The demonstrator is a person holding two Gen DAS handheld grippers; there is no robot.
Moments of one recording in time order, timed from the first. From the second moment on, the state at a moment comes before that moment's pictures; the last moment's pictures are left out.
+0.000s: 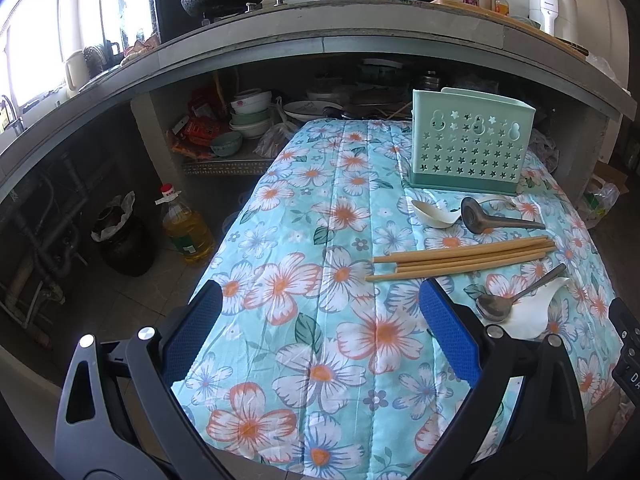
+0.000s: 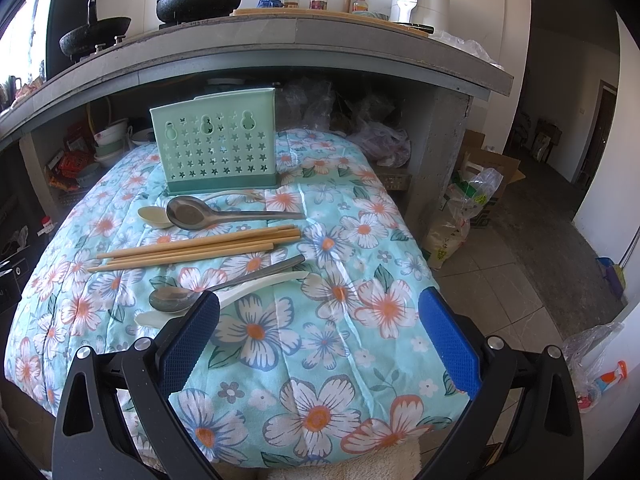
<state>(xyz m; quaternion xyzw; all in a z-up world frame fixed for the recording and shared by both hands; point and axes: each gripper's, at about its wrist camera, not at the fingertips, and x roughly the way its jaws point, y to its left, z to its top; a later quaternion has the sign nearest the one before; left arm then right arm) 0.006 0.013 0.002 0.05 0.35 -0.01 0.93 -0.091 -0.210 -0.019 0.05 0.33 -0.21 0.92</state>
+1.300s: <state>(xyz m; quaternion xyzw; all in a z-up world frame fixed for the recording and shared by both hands) 0.014 0.007 -0.007 0.07 0.36 -0.02 0.93 -0.093 -0.213 -0.026 0.06 0.33 -0.21 0.92</state>
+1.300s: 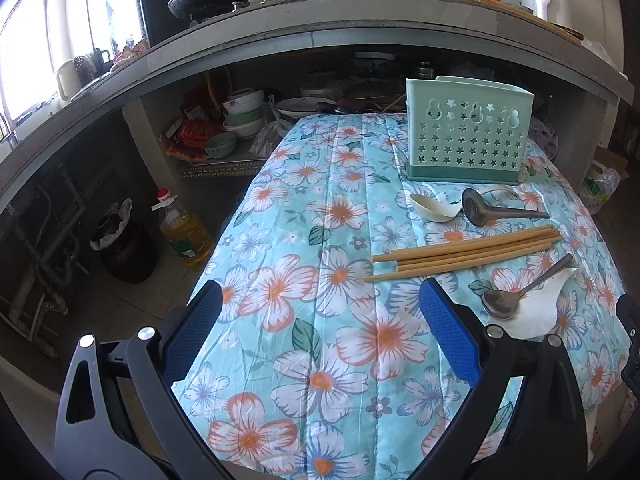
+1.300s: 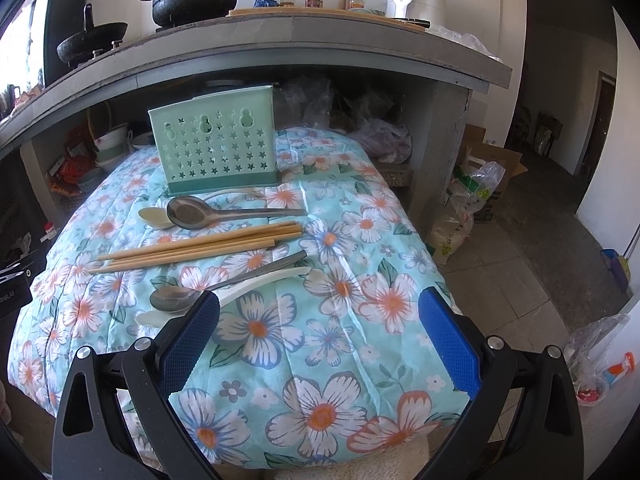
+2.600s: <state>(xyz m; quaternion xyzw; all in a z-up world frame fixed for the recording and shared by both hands) 0.056 -0.044 -0.040 -0.02 0.41 -0.29 0.87 -0.088 -0.249 -0.061 0.09 0.31 -0.20 0.92</state>
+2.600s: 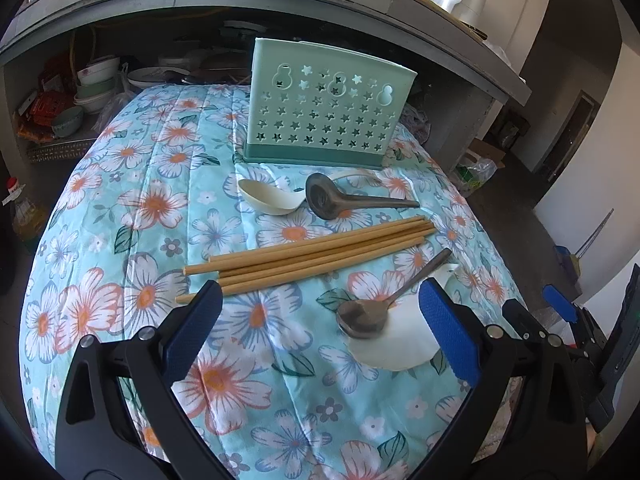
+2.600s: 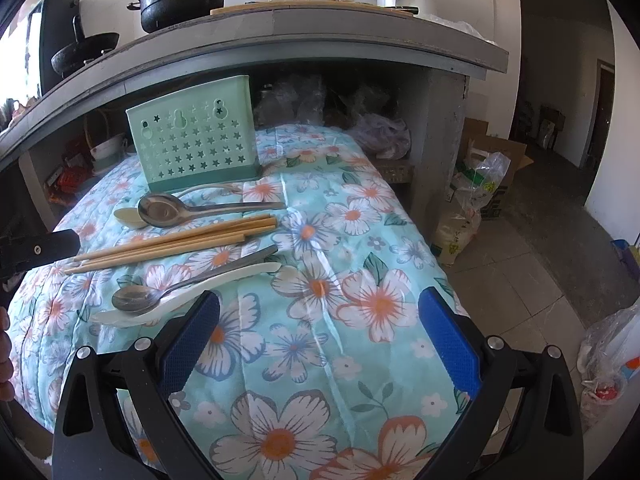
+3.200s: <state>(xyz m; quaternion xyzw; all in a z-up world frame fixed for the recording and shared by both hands) 0.037 -0.062 -0.034 0.02 0.39 -0.32 0.86 -0.093 -0.251 -0.058 0.10 0.31 -0.19 0.93</state>
